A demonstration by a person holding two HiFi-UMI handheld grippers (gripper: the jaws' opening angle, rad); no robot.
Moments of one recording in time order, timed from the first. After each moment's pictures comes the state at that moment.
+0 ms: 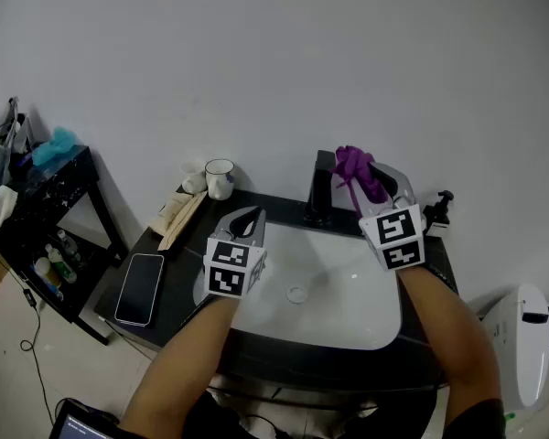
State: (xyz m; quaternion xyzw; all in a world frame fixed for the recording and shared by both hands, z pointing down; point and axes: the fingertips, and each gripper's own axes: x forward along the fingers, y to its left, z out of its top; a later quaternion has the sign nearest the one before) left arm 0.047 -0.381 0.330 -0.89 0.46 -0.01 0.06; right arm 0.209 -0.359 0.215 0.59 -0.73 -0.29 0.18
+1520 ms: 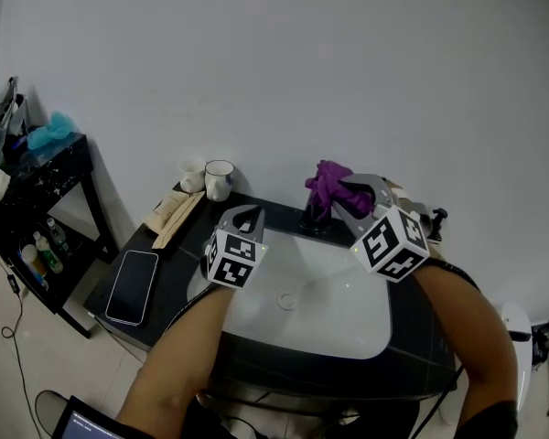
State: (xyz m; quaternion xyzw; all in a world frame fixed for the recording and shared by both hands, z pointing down) left arm 0.050 -0.418 0.347 -0.87 0.47 -0.07 0.12; right arm 0.149 -0.346 0.239 0.39 -0.71 -0.40 0.42
